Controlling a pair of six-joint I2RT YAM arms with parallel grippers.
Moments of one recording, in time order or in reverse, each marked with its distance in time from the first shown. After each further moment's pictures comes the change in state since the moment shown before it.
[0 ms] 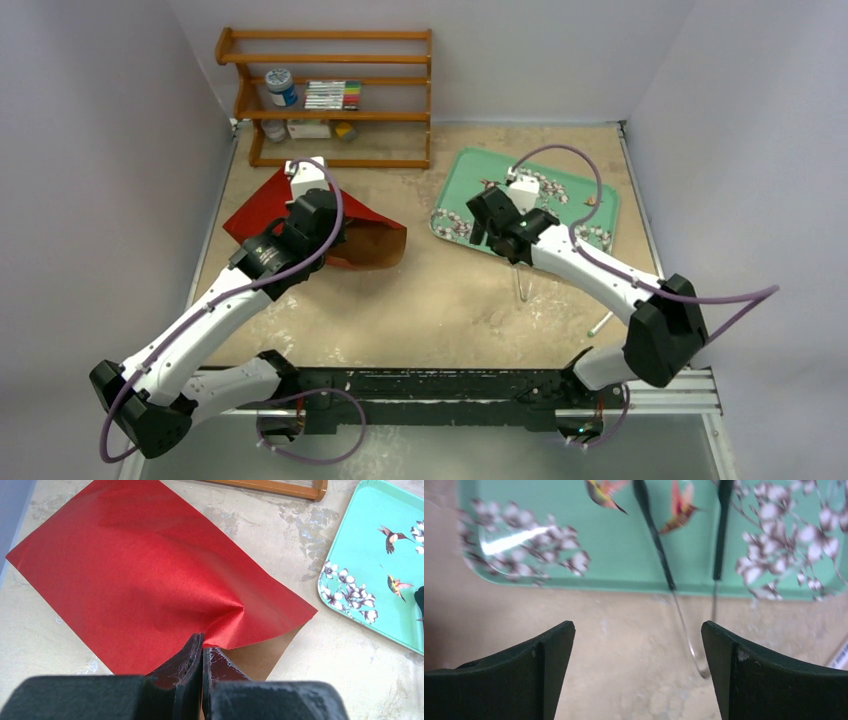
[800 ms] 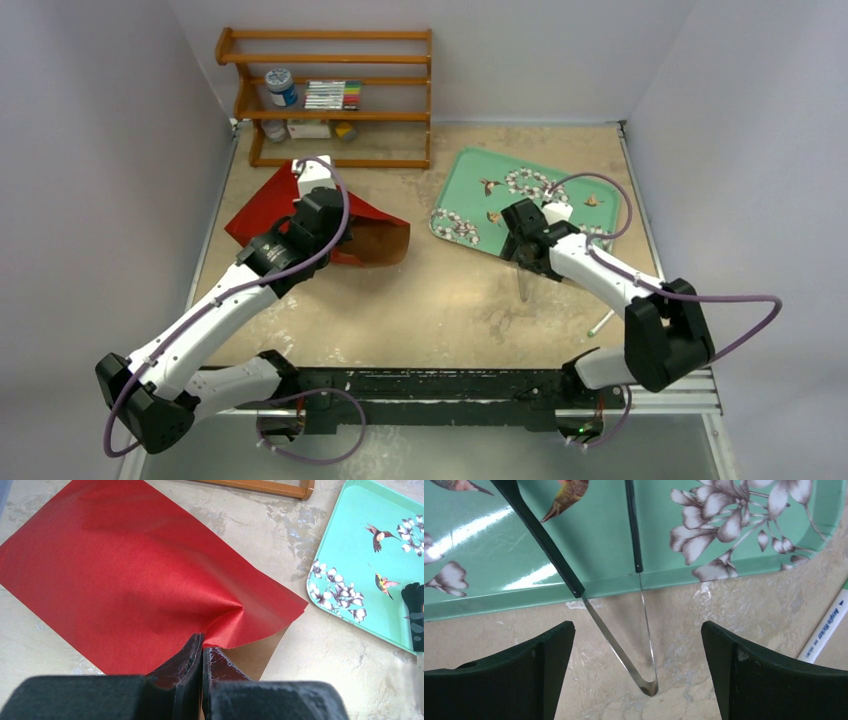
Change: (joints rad) left arm 0.000 0.026 -0.016 0.060 0.032 0.000; right arm -0.202 -0.072 -0.261 -0.005 -0.097 0.058
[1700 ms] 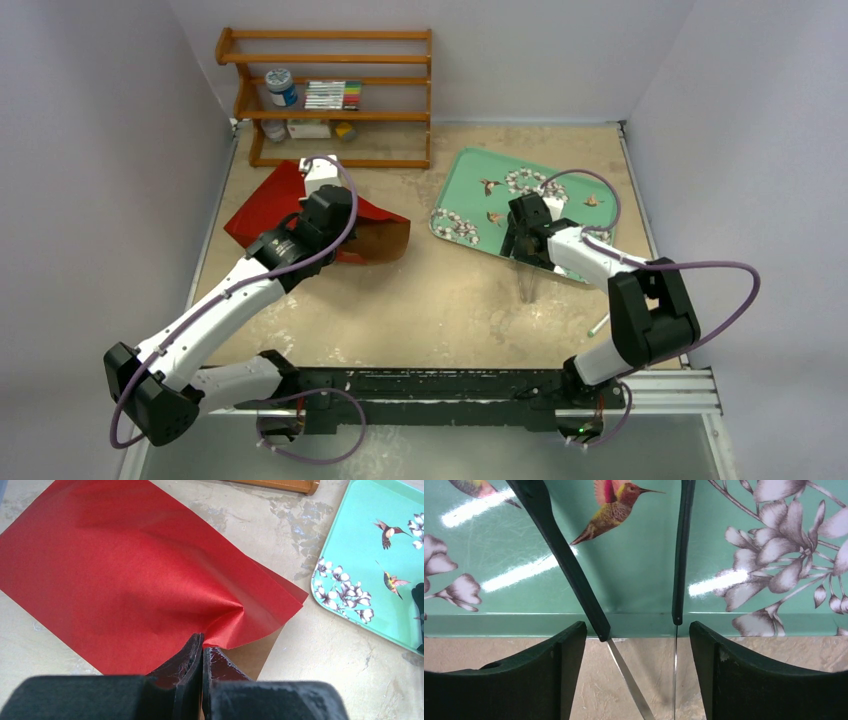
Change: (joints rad) left arm 0.000 0.047 0.000 0.017 -0.003 -0.001; right arm -0.112 0.124 -0.023 0.241 -0.171 -0.199
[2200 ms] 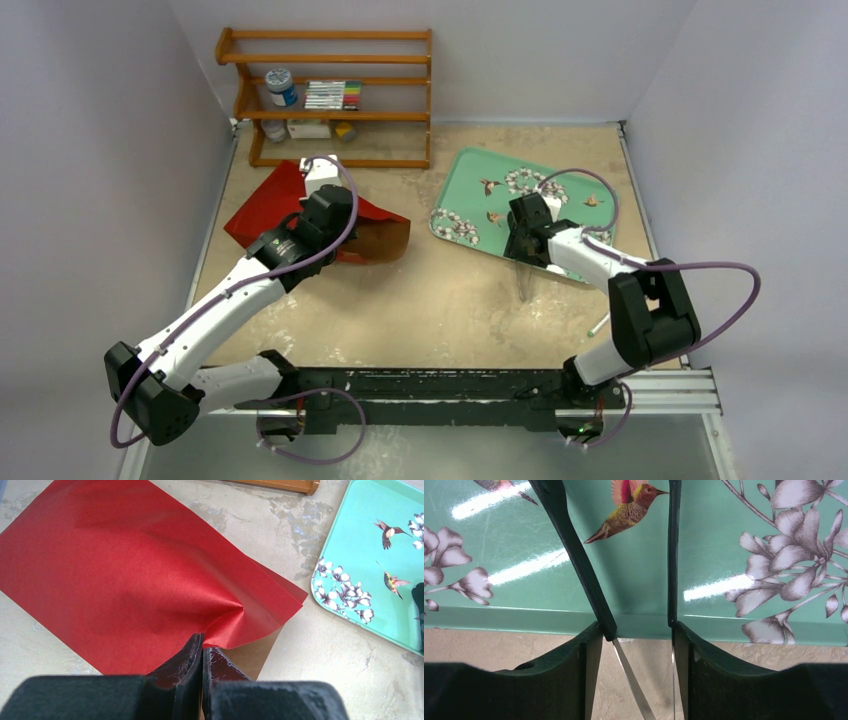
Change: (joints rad) left arm 0.000 0.004 0.000 0.003 0.000 -0.001; right arm -0.001 -0.002 -0.005 0.035 -0.040 -0.033
